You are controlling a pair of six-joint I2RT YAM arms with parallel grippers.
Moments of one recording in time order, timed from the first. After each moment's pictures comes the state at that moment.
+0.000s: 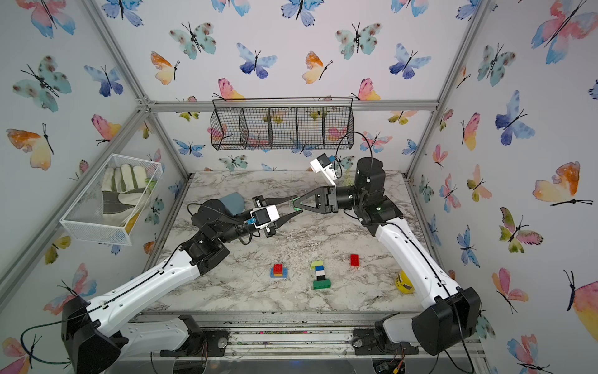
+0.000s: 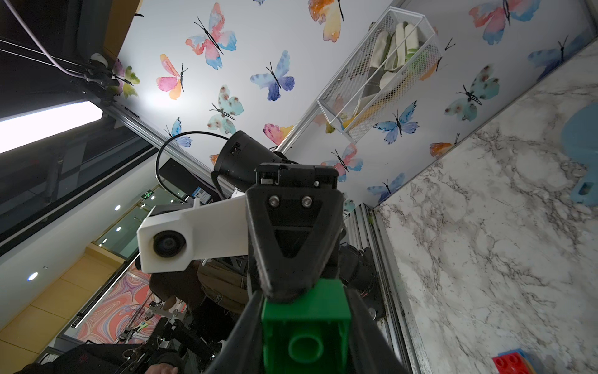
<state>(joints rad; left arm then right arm) -0.80 1.21 1.06 0.38 0.46 0.53 0.43 1.36 1.35 -0.05 -1.35 0.78</state>
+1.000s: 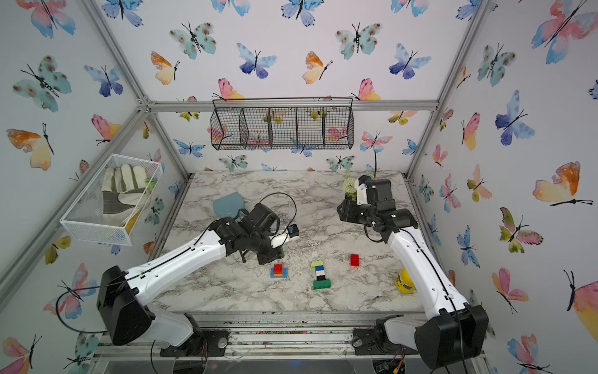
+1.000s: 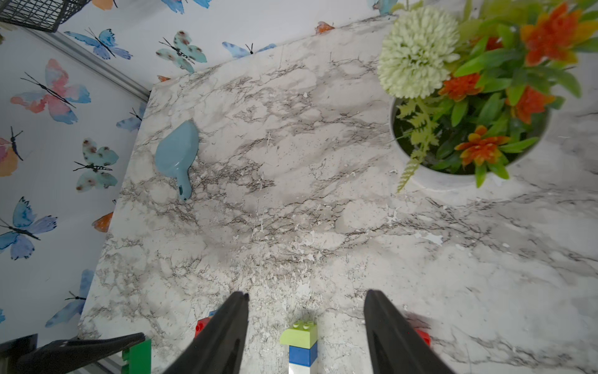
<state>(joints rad) -0.84 1.51 1.30 -0.91 0.11 0.45 0.27 1.25 1.22 -0.70 -0.19 0.34</state>
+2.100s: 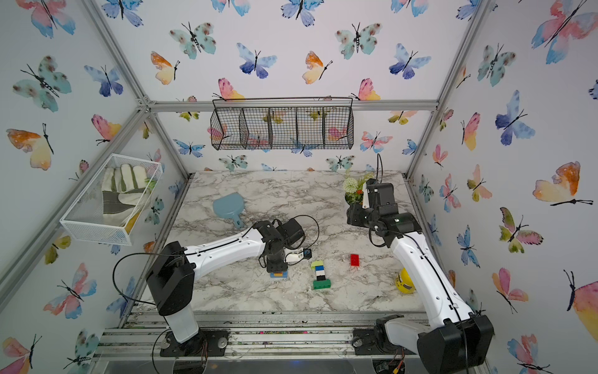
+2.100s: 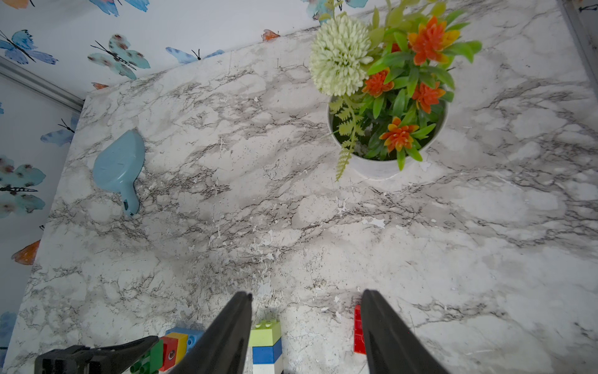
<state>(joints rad) -0.93 1.79 1.38 -1.03 -0.10 0.60 0.27 1.22 1.21 -0.76 -0.05 0.34</state>
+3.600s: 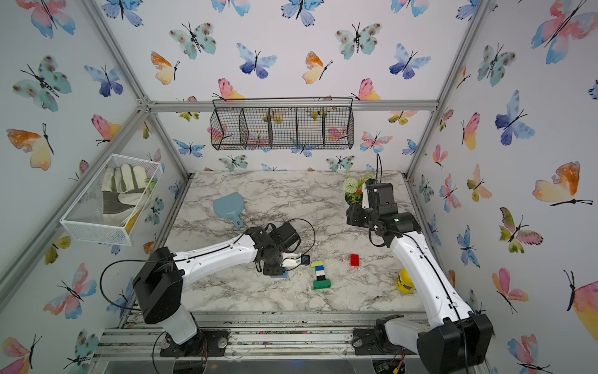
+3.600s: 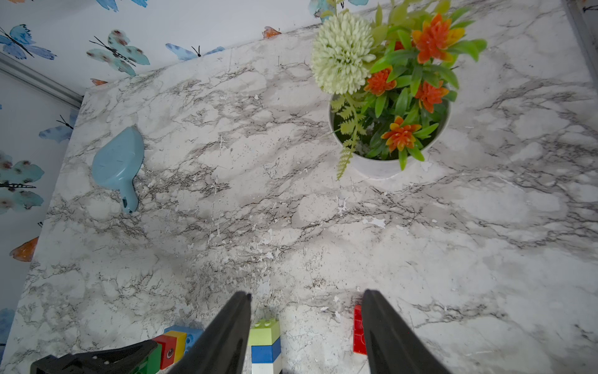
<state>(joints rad) -0.94 1.70 1.26 -0.91 -0.08 0.73 0.27 1.23 1.21 -0.76 -0.06 0.33</state>
